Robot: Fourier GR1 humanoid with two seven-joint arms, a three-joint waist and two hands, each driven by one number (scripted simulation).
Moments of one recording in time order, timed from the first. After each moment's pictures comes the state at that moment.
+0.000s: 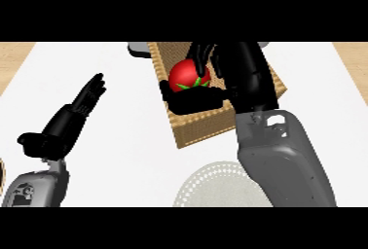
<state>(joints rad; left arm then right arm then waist) -0.20 0.16 0.07 -1.60 -0.09 -0.24 0.04 -0.82 -0.02 0.24 -1.64 0.59 -0.11 0.67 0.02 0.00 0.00</state>
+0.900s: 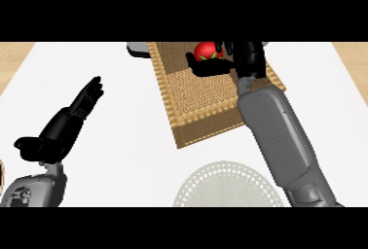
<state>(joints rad) -0.17 0.16 0.08 -1.60 -0.09 -0.25 0.03 -0.88 -0.02 0.03 -1.10 0.55 -0.34 0.12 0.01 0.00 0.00</state>
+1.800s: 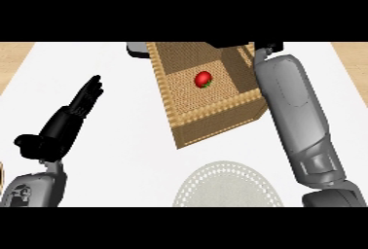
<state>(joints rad) -0.18 0.16 0.08 -1.59 -0.09 -0.25 0.03 -1.06 -0.07 -0.18 -0.88 0.33 -0.31 -0.08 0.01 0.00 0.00</state>
